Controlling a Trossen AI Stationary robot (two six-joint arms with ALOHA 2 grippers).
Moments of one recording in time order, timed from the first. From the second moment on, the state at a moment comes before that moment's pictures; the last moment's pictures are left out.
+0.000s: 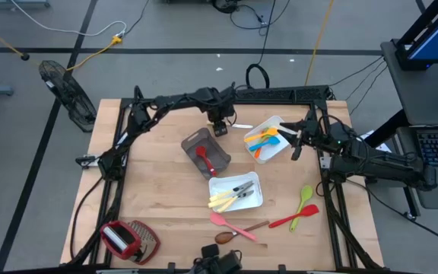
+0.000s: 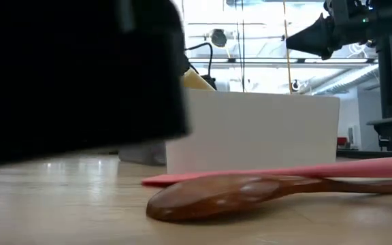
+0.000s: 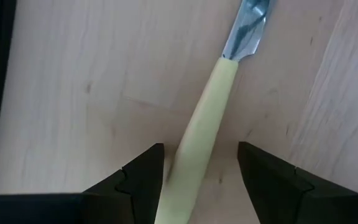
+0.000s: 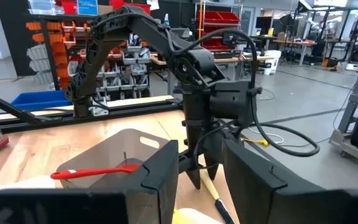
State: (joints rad) left arm 0.53 2.36 1.92 -0.88 0.05 0.25; right arm -0.32 0.47 0.36 0.10 0.05 0.00
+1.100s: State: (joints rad) left arm 0.51 2.36 1.93 -0.93 0.01 0.32; right arm -0.32 0.47 0.36 0.14 0.05 0.00
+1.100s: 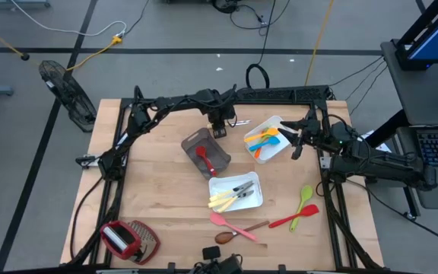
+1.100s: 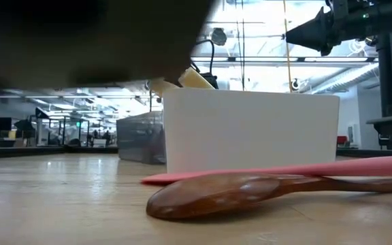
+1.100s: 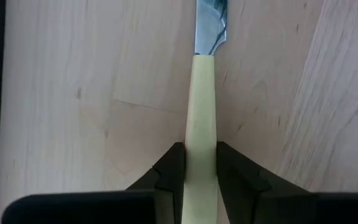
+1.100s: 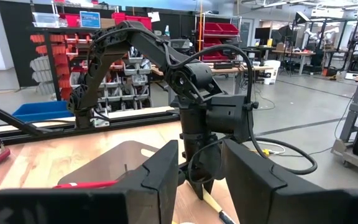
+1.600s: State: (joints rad) left arm 0.54 2.31 1.92 -0.90 -0.03 0.34; right arm -0.32 0.47 0.36 0.14 0.05 0.01
